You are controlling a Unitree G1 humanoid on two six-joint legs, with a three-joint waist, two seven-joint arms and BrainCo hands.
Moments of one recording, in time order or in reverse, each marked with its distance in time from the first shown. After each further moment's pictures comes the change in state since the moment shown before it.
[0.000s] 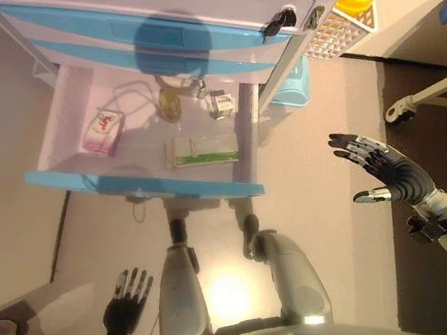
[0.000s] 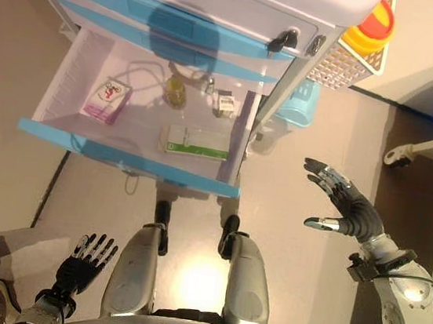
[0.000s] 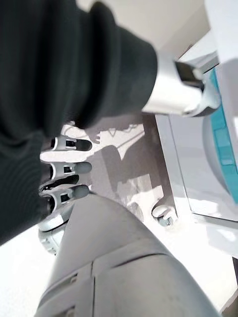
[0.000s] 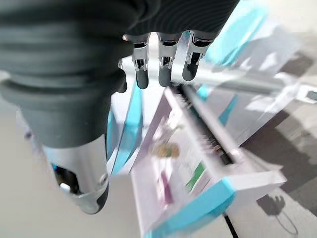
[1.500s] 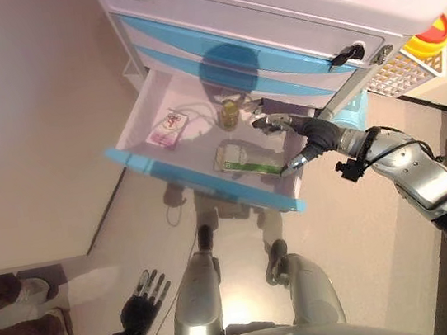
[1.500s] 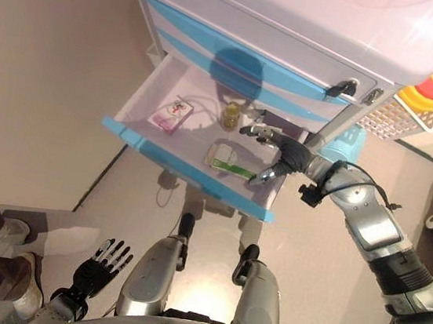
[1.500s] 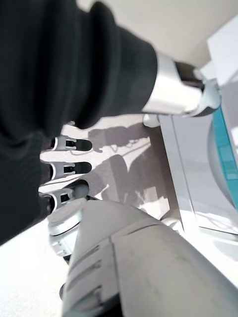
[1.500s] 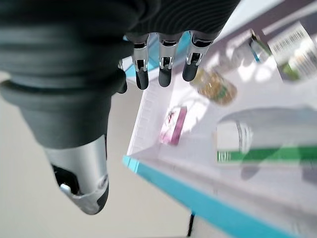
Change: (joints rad) left arm 0.024 -0.029 -0.079 -0.102 0.118 -0.006 0.130; right arm -0.694 -0.043 0.430 0.099 -0.376 0.321 -0.103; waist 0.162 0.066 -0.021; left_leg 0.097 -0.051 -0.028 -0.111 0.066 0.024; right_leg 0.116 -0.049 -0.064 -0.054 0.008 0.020
